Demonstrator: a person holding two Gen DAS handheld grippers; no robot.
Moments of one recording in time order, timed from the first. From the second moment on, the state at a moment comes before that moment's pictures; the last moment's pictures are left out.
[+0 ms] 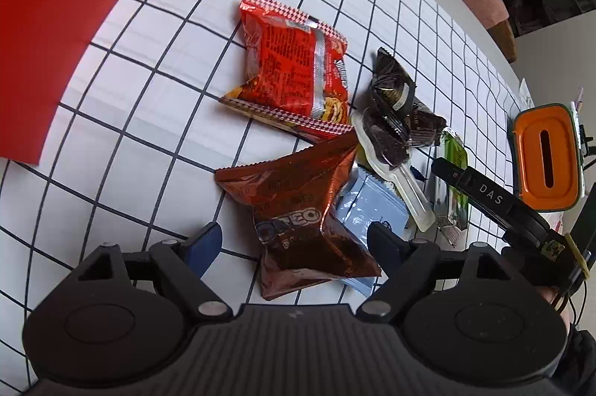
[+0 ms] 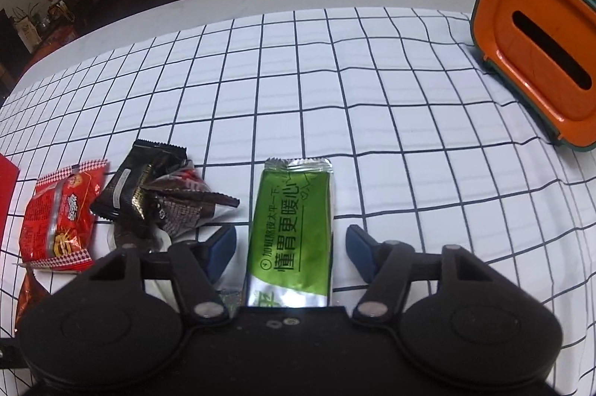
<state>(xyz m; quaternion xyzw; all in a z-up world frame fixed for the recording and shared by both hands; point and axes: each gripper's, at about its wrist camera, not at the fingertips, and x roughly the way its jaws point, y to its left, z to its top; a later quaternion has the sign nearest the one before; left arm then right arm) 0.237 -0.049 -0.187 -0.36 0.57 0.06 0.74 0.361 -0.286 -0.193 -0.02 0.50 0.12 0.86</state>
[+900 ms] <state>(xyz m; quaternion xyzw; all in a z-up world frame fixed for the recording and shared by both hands) 0.225 -0.045 -0.184 -0.36 0.57 0.04 0.74 0.329 -0.294 -0.166 0.00 0.47 0.13 0.87</state>
